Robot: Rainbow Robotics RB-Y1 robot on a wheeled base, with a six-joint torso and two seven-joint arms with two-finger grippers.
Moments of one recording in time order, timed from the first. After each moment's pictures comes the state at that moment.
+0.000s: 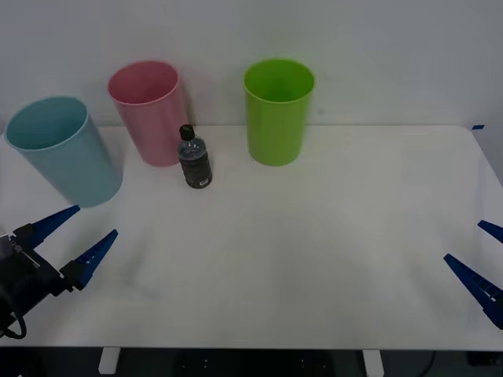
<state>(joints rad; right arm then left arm) 0.35 -0.40 -0.52 -1.66 0.96 -1.22 0.00 0.25 0.39 0.35 -1.65 -1.06 -0.96 0.00</state>
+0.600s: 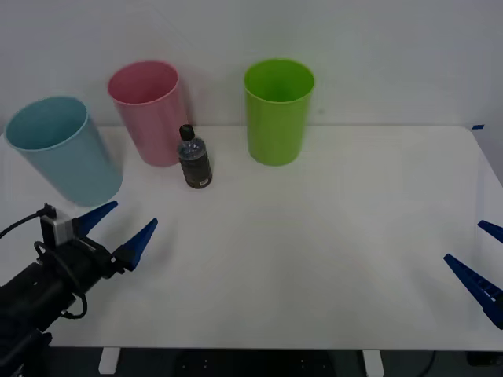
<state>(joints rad) 0.35 -0.40 -0.52 -1.66 0.96 -1.22 0.00 0.20 0.37 0.12 -1.65 -1.10 -0.68 0.00</state>
